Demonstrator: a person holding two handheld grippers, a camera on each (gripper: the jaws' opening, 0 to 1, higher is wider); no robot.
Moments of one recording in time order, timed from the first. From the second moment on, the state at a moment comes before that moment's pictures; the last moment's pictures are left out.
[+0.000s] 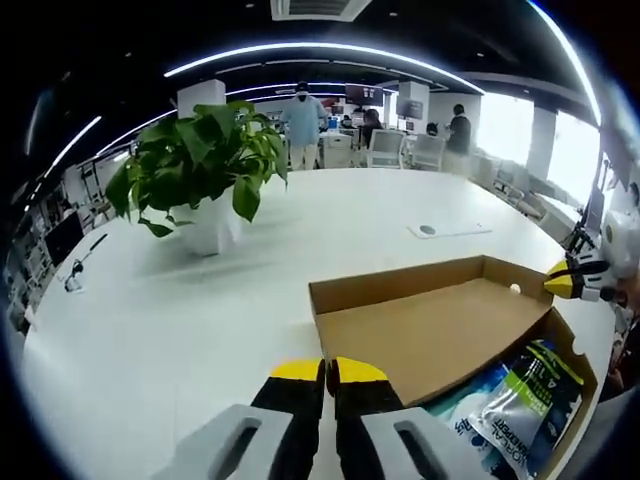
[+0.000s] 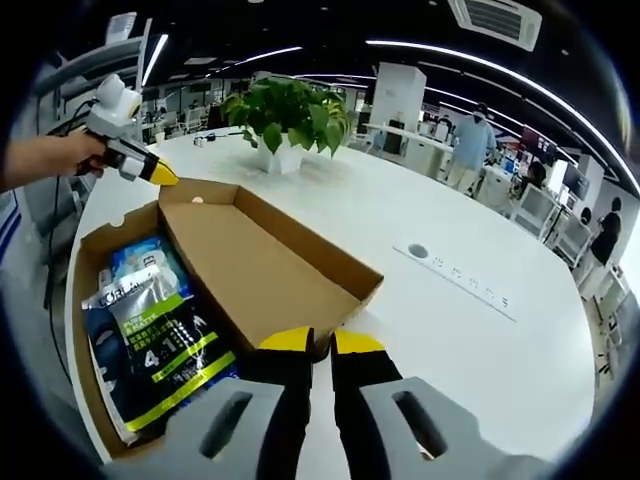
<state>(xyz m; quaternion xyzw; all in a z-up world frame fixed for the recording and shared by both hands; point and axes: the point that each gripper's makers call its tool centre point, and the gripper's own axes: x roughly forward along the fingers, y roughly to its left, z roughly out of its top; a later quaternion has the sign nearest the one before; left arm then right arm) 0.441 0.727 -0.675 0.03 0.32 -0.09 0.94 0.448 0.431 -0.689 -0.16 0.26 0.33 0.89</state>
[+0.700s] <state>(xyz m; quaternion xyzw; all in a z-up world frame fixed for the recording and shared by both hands) 0.406 0.726 -0.671 0.03 0.33 -0.10 0.94 0.427 0.434 -0.687 -0.16 0.28 0.33 0.89</state>
